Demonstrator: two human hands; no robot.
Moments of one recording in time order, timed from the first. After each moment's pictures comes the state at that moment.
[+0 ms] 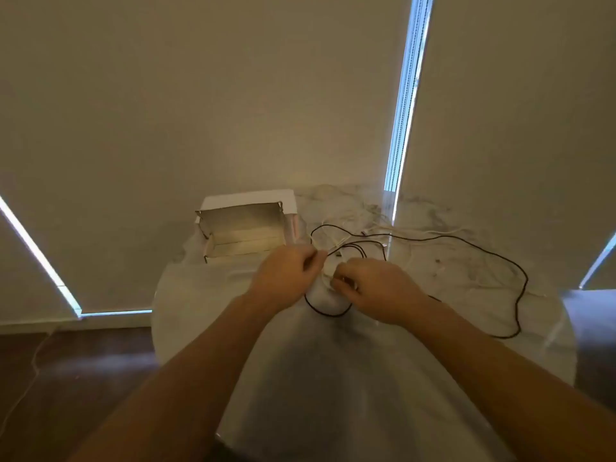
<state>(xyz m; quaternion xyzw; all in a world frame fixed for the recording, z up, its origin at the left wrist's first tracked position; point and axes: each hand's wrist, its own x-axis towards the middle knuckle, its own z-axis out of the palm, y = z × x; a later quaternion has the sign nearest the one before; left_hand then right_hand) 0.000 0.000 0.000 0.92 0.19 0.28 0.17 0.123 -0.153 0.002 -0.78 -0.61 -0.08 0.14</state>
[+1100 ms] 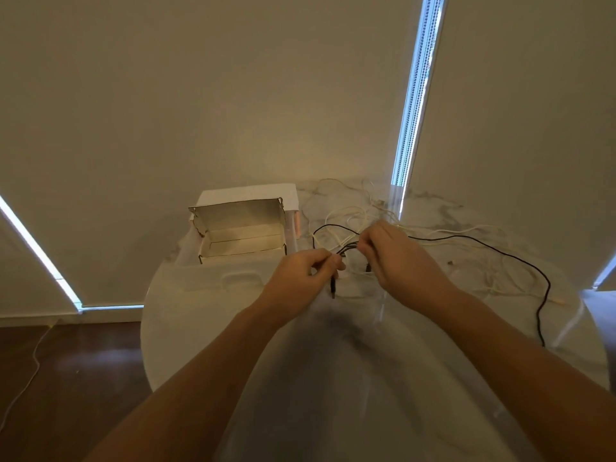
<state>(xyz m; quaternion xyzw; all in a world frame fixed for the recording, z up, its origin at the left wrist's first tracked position) 0.016 -0.003 -0.014 0.87 0.16 0.27 0.37 0.167 -0.141 0.007 -0.74 -0.59 -0.17 0.28</state>
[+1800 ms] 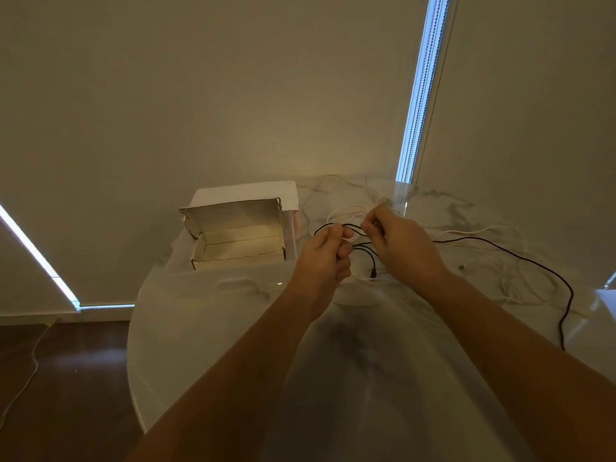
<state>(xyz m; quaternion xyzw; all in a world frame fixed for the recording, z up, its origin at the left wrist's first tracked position) 0.075 -0.012 -0.006 0.56 0.17 0.28 0.76 0.202 -0.102 0.007 -0.78 -0.50 -0.14 0.33</state>
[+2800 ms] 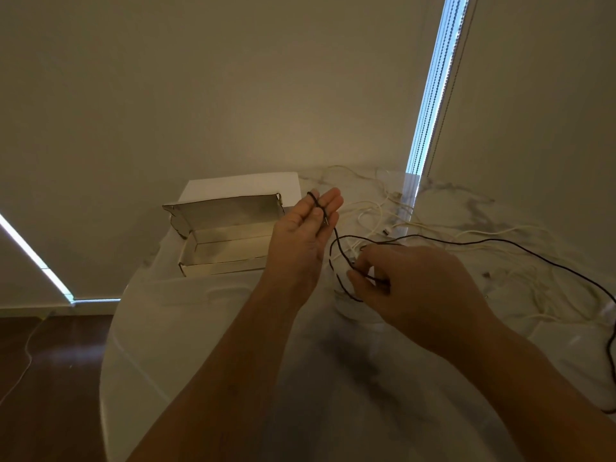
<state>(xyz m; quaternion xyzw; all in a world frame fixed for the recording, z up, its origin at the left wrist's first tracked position) 0.082 0.033 0.006 0.47 0.12 0.39 0.78 0.138 -0.132 0.027 -0.77 -0.56 -0.20 0.23</state>
